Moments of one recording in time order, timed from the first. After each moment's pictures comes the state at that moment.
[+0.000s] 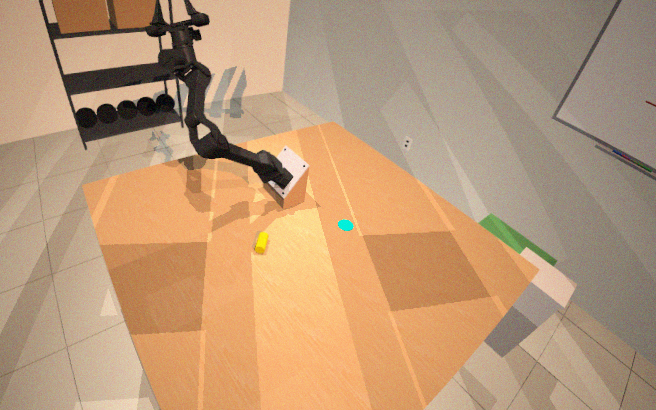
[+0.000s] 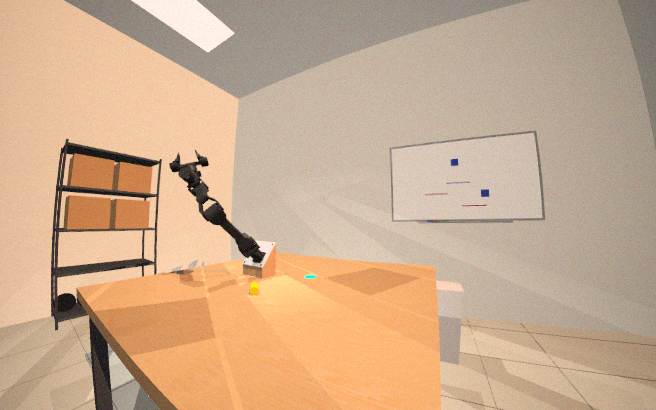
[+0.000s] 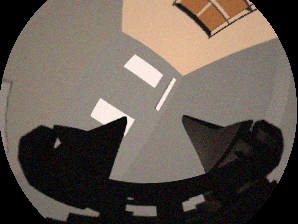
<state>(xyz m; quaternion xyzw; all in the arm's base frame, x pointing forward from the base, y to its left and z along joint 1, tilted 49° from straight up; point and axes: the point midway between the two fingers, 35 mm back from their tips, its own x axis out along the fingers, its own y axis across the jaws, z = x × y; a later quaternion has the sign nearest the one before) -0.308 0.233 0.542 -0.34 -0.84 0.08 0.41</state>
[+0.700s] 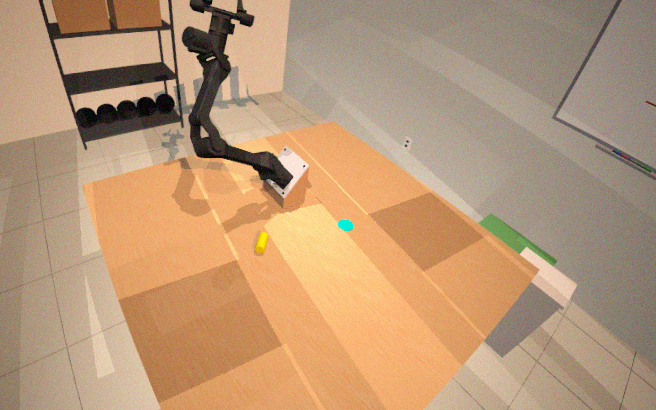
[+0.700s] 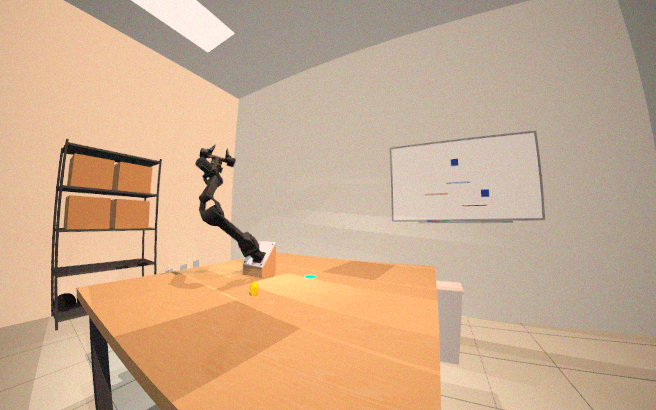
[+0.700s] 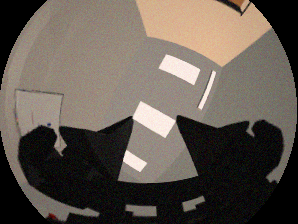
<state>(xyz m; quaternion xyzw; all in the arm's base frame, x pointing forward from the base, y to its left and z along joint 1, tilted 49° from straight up) -0.220 0.360 0.473 -0.47 -0.73 0.27 0.41</state>
